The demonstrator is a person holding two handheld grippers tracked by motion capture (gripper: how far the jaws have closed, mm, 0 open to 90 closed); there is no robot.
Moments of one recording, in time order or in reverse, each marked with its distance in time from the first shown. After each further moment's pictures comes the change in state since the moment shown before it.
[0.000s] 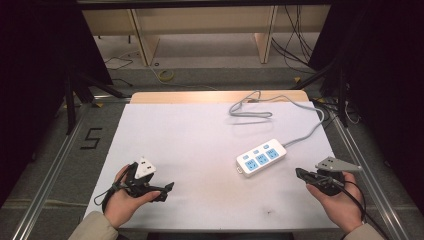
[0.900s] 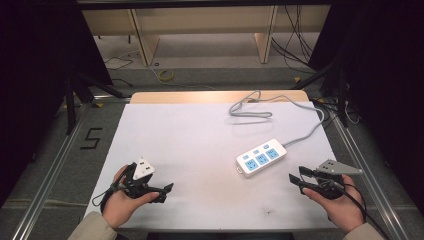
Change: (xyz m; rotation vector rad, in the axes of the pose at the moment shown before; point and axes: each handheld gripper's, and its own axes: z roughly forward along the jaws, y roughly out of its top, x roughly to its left) left arm 0.001 -0.001 -0.003 -0.005 -0.007 0.008; right arm -0.003 -0.010 0.005 -0.050 0.062 0.014
